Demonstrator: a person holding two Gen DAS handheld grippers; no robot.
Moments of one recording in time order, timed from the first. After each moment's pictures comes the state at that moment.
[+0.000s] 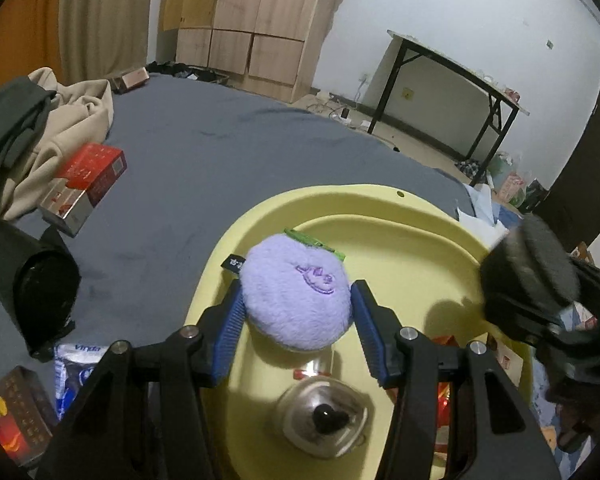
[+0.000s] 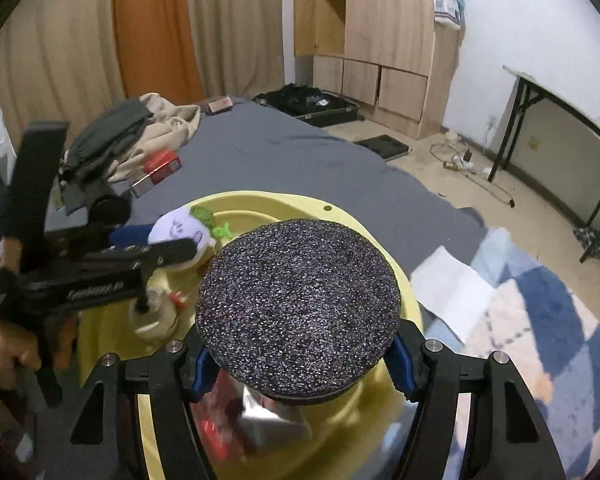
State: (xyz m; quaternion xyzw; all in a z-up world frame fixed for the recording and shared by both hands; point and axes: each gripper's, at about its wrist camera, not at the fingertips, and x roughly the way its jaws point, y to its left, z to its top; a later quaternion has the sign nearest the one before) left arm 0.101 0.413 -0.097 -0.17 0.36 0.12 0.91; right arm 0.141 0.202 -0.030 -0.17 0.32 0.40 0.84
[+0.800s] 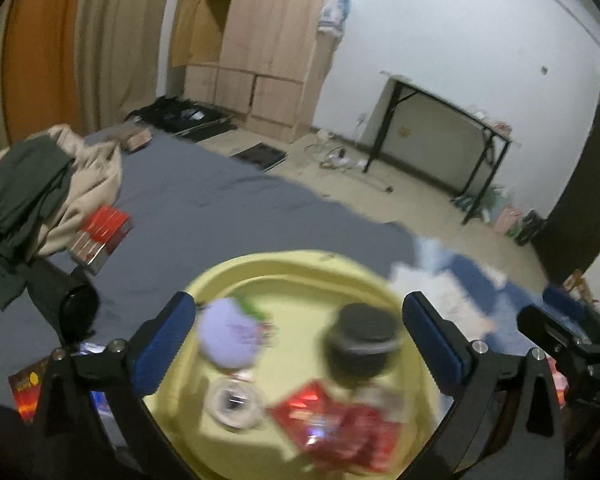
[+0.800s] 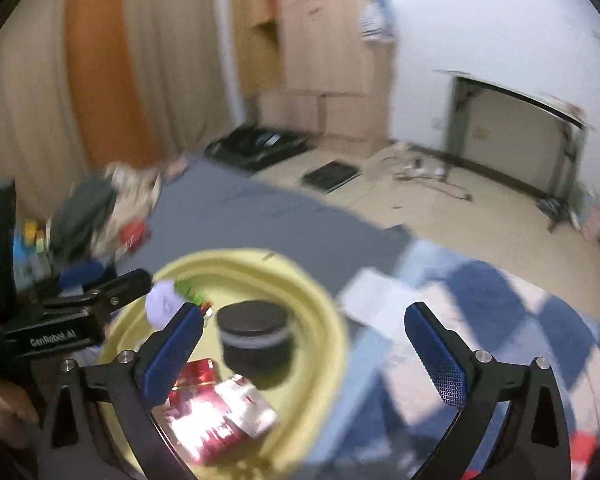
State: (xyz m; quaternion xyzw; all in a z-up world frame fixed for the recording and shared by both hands) left arm 0.090 0.346 0.009 -0.17 0.30 0.14 0.93; right arm 0.137 0.118 0.036 -0.06 0.28 0.32 0.90
